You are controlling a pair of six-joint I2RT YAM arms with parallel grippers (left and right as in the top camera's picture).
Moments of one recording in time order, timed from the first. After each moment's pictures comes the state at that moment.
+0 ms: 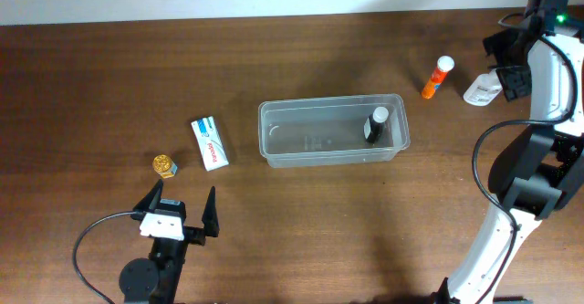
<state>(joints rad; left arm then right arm) 0.00 0.01 0.01 -0.06 0.17 0.02 -0.35 2.31 2.20 -1.11 0.06 0.96</state>
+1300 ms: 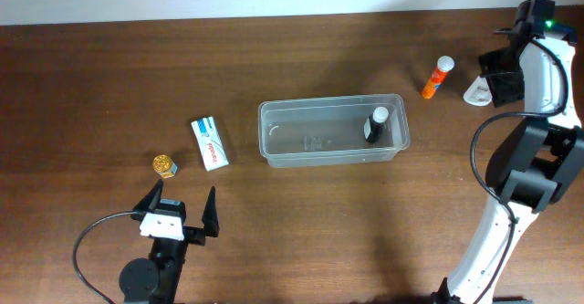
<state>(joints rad) 0.00 0.01 0.01 -0.06 0.17 0.02 -0.35 2.38 2.20 -1.15 0.07 1.04</state>
